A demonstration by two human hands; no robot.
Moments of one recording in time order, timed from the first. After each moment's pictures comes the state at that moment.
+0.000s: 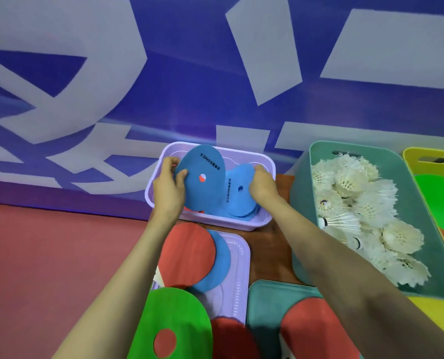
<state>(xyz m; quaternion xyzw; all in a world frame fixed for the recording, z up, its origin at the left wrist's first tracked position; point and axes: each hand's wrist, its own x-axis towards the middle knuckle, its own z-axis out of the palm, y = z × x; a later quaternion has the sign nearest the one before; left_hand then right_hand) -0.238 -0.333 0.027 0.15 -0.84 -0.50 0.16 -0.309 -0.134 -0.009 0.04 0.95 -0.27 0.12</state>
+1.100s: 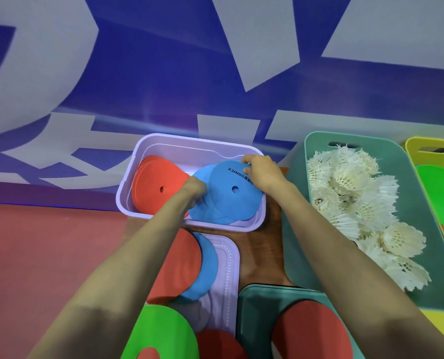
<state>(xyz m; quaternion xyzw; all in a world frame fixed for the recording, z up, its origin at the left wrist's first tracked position) -0.330 -0.279 -0.066 0.26 -0.77 -0.52 -0.25 -0.347 -0.104 -0.005 -0.04 0.96 -0.22 0.14</state>
